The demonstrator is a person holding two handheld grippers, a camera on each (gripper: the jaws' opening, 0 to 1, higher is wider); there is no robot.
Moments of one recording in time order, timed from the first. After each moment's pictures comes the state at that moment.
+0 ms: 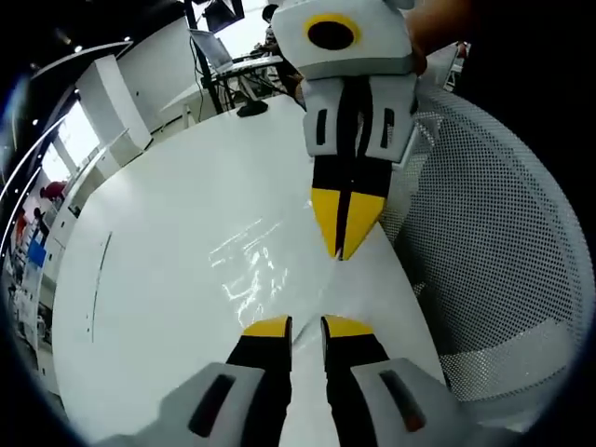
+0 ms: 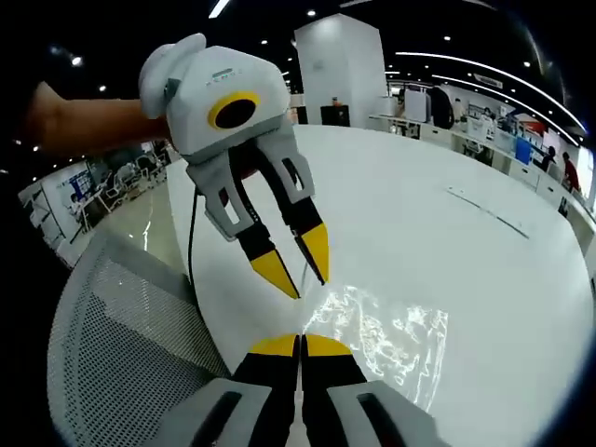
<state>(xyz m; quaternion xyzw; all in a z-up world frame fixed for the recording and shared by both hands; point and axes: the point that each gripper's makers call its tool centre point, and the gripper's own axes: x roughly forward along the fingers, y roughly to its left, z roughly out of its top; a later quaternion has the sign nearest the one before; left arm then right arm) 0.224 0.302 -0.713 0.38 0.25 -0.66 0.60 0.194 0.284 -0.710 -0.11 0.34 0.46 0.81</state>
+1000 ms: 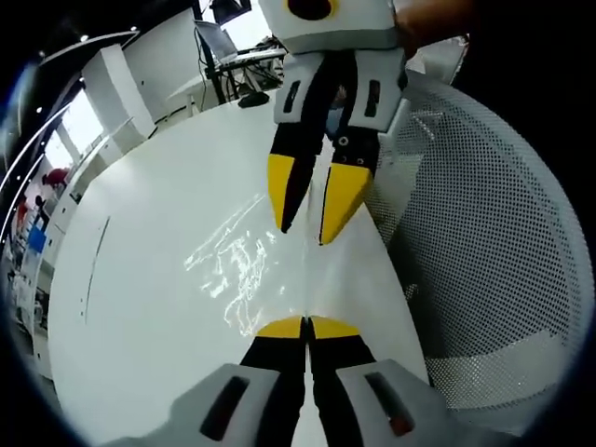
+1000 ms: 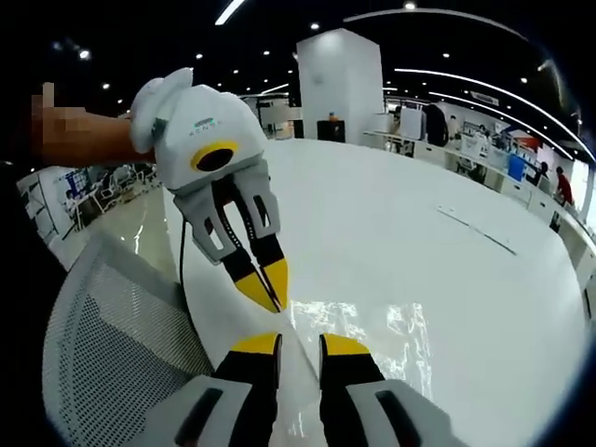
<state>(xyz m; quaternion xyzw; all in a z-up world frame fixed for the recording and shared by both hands) 0.210 0.310 -0.720 0.37 0.27 -0.64 0.62 0.201 0.278 -0.692 -0.12 0.30 0.45 0.83</state>
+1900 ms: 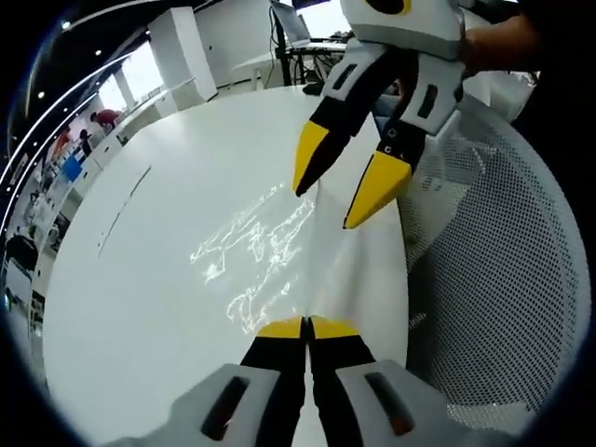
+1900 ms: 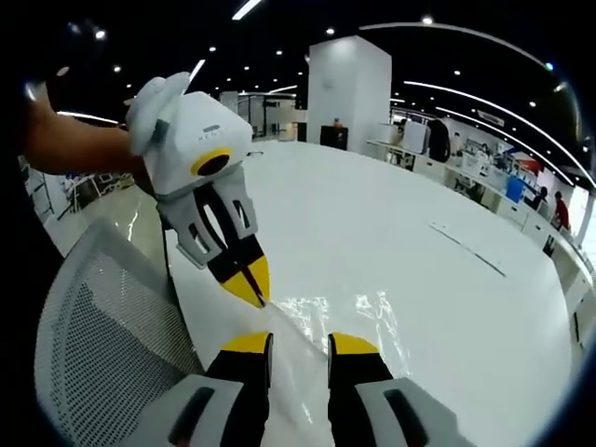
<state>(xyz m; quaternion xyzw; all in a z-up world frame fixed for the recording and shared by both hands) 0.213 0.319 -0.718 0.31 0.33 -0.53 0.72 0.208 0.269 -0.682 -0.16 0.27 0.44 0.84</state>
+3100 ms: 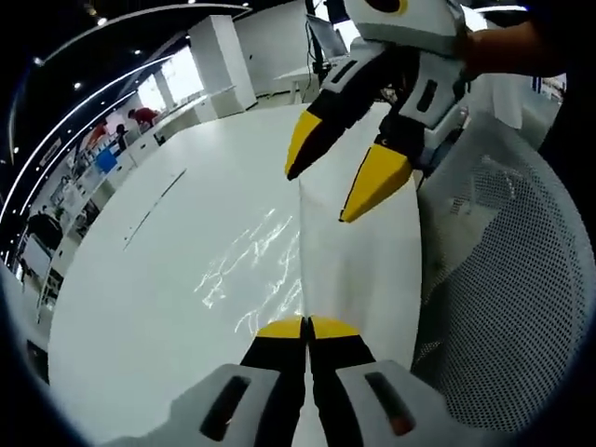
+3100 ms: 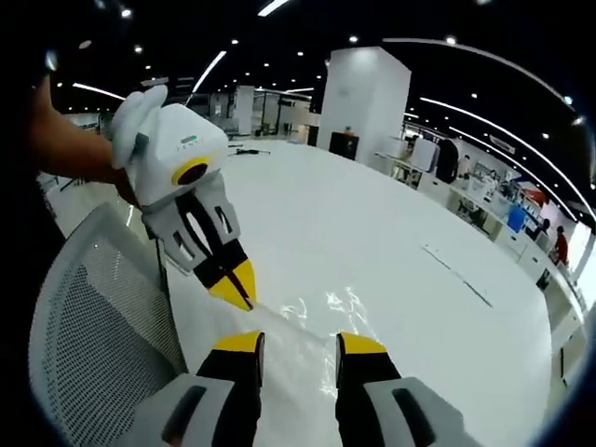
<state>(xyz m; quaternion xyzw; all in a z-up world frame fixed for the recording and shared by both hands) 0.218 0.307 -0.708 0.30 0.29 -0.48 0.77 0.223 0.258 -0.665 -0.22 0.24 0.47 0.82</state>
